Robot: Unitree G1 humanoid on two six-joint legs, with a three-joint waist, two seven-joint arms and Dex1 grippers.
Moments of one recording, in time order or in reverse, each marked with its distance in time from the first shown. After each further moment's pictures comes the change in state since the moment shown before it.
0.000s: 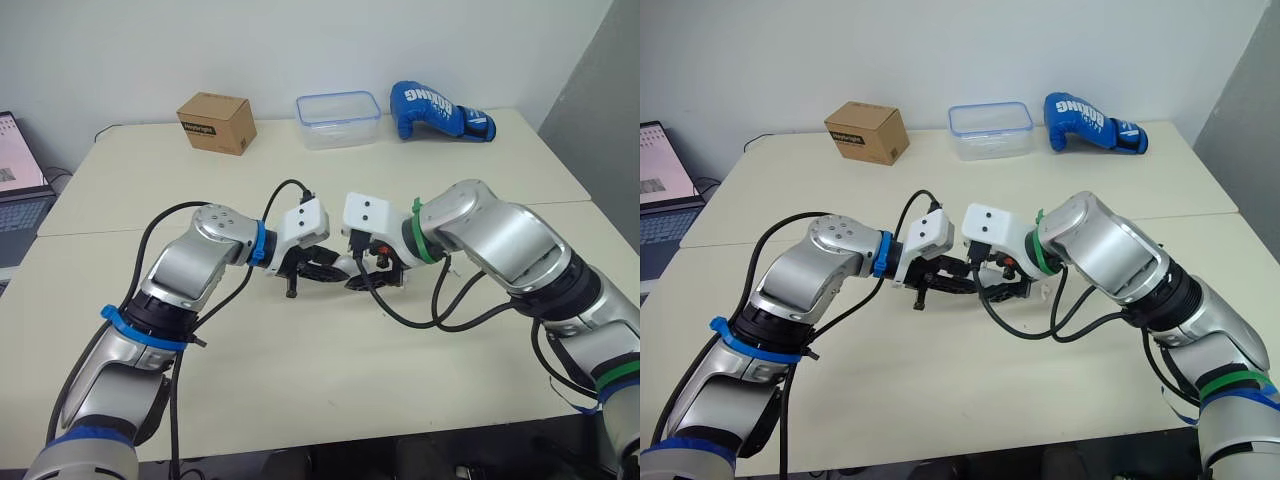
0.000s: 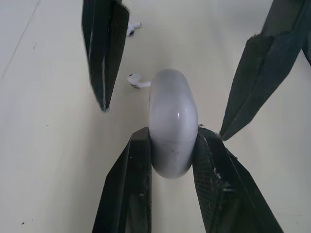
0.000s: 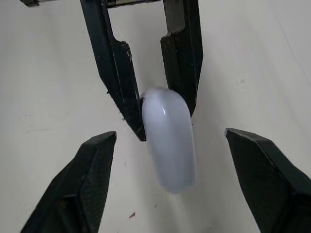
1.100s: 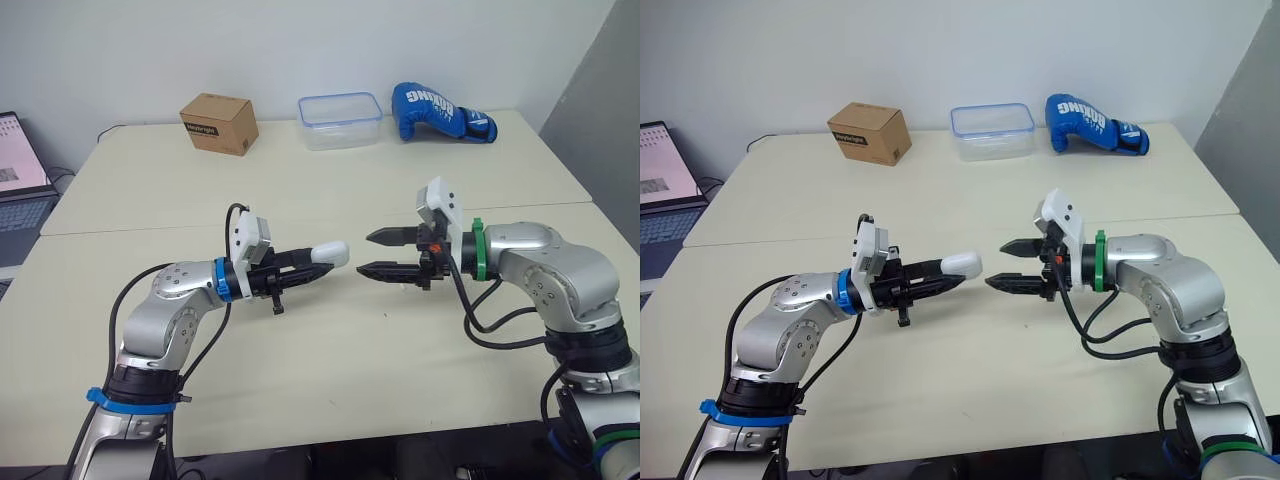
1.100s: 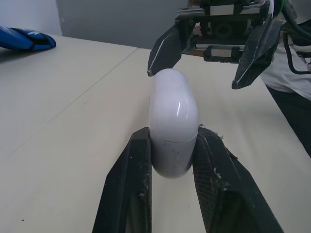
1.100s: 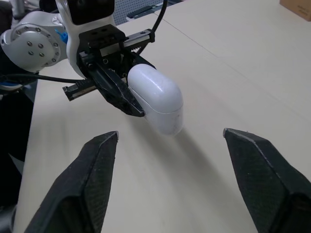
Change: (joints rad) left arm 0.358 -0.113 0.297 -0.099 -0.239 -0.203 0.109; right arm 0.428 0.053 -0.490 -0.020 0.306 -0.225 -0.038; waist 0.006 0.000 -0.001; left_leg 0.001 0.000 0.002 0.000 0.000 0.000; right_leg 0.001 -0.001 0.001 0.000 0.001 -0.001
